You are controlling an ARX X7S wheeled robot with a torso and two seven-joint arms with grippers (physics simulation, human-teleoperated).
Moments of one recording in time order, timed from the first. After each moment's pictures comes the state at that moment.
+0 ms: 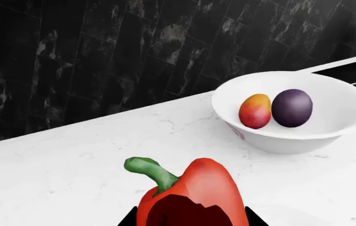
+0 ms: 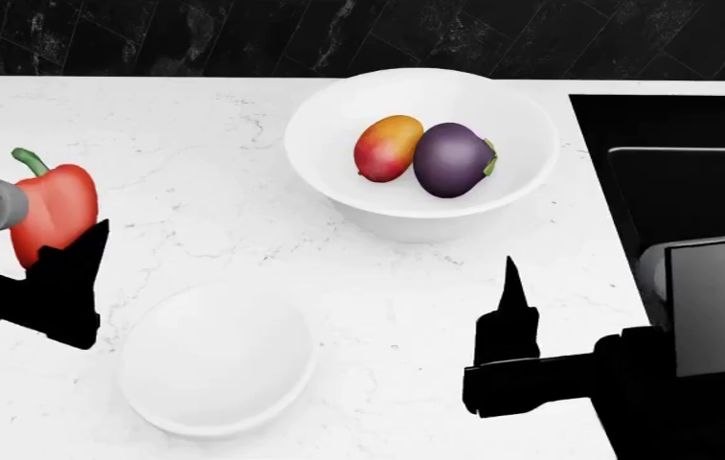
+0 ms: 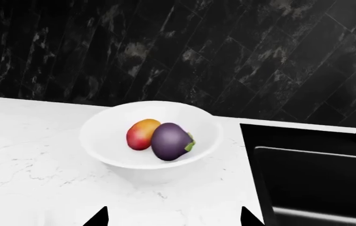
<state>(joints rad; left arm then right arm) -0.84 -0.60 0.19 0.46 -1.11 -1.20 -0.47 0.60 0.96 -0.35 -0.58 1.32 0.60 0.65</state>
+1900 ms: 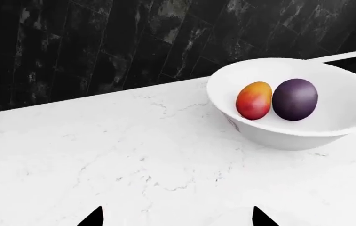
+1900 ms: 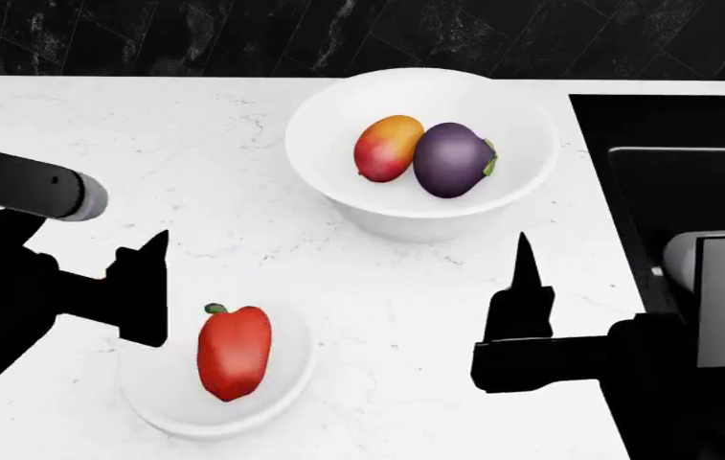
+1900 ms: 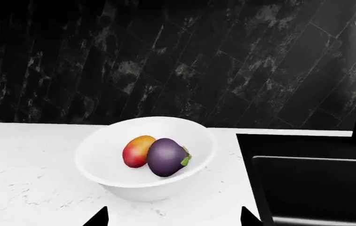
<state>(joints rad) -0.88 -0.49 0.30 0.33 -1.12 -1.16 -0.61 0.57 0.93 -0.32 -0.56 1.29 0.53 0.65</state>
